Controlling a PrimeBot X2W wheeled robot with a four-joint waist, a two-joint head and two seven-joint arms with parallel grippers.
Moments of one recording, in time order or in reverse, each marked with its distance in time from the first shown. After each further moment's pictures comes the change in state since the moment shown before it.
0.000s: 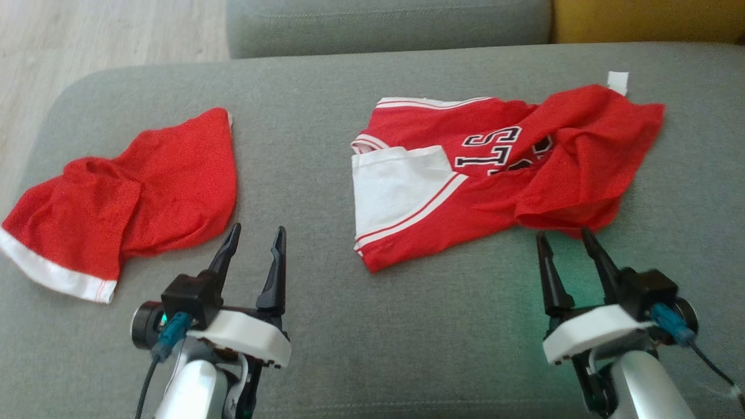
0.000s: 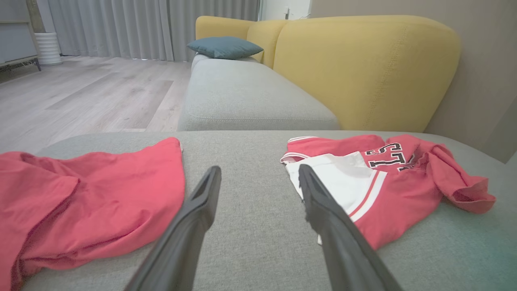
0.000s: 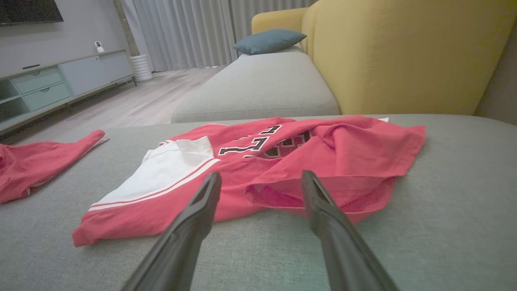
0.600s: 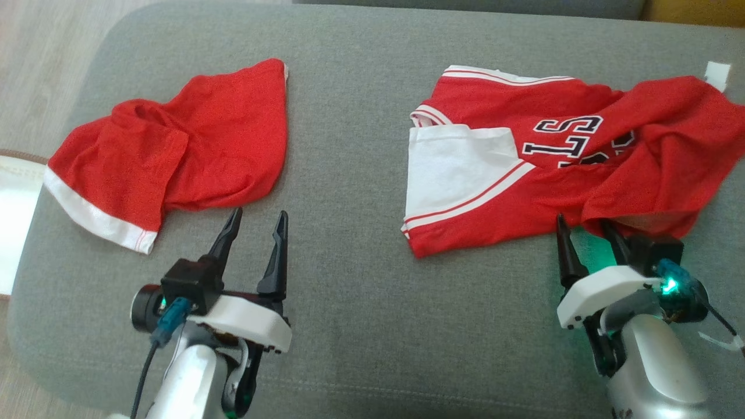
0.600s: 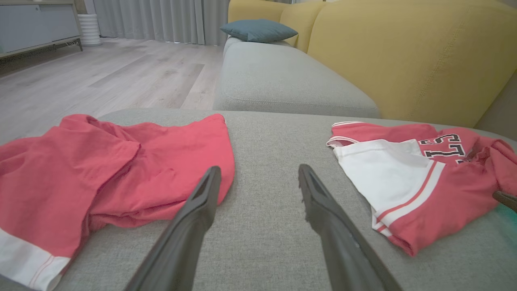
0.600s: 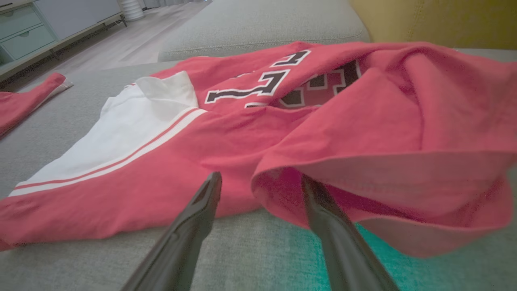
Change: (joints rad) left arm -0.045 0.000 -0.004 0.011 0.001 -0.012 0.000; right arm -0.199 -0.001 -0.103 0.285 -0.037 0.000 0.059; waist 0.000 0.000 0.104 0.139
